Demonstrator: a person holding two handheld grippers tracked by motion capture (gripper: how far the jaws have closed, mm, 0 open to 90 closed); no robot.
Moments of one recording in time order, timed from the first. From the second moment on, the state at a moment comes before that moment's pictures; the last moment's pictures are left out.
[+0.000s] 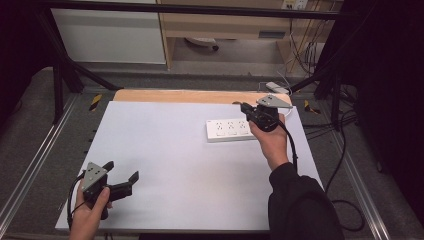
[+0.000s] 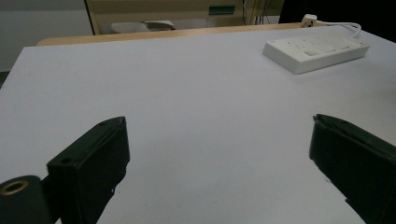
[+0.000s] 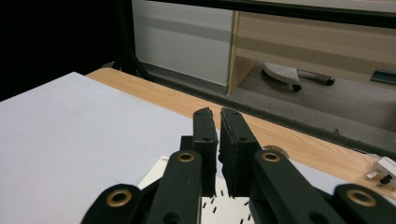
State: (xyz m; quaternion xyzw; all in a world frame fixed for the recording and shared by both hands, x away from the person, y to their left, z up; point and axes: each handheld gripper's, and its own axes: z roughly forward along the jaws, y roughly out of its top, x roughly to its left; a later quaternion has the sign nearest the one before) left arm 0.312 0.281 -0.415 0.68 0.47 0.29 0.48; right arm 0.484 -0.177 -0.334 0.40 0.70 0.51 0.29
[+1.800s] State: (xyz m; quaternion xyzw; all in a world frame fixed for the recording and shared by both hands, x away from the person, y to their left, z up) left arm 0.316 0.282 -0.416 0.69 0.46 0.28 0.49; right arm 0.524 -0.125 -0.372 0.40 0.75 0.47 0.24
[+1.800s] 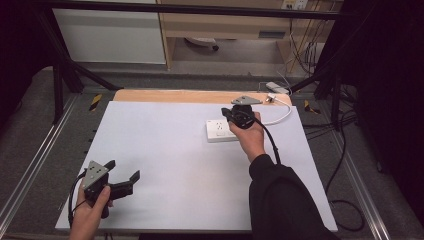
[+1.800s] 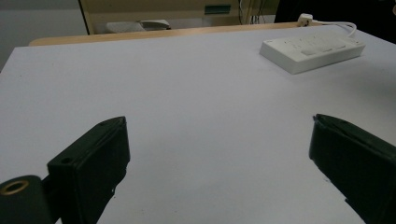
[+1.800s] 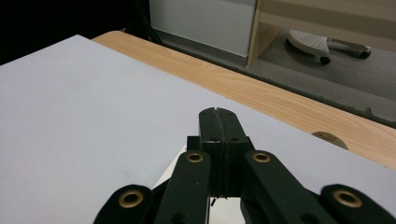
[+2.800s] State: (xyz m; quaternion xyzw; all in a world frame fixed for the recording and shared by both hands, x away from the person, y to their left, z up) left arm 0.318 0.282 -0.417 0.69 0.46 0.28 0.48; right arm 0.523 -0.115 -0.397 0.41 0.77 0.44 0.22
